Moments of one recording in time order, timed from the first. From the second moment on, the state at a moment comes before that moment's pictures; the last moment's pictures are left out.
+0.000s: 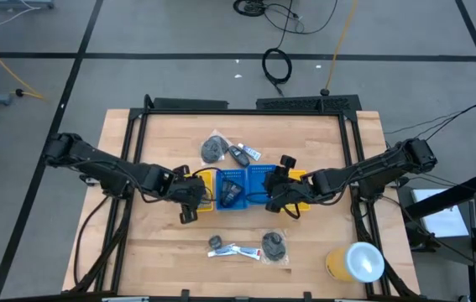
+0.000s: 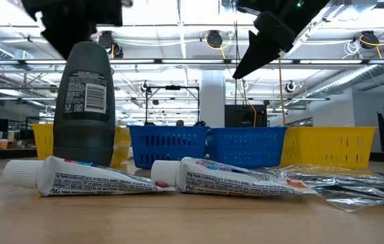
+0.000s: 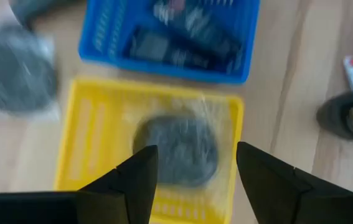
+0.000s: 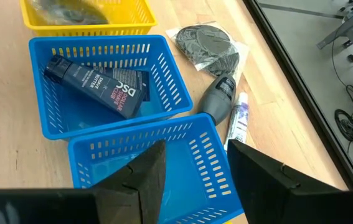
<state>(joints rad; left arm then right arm) -0.27 1.38 1.03 -0.81 -0.22 -0.44 0.25 1.48 1.03 -0.43 0.63 0.22</state>
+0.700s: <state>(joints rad) 0.03 1.38 1.05 -0.81 -0.37 -0.32 0.25 1.48 1.03 -0.43 0.63 0.22</state>
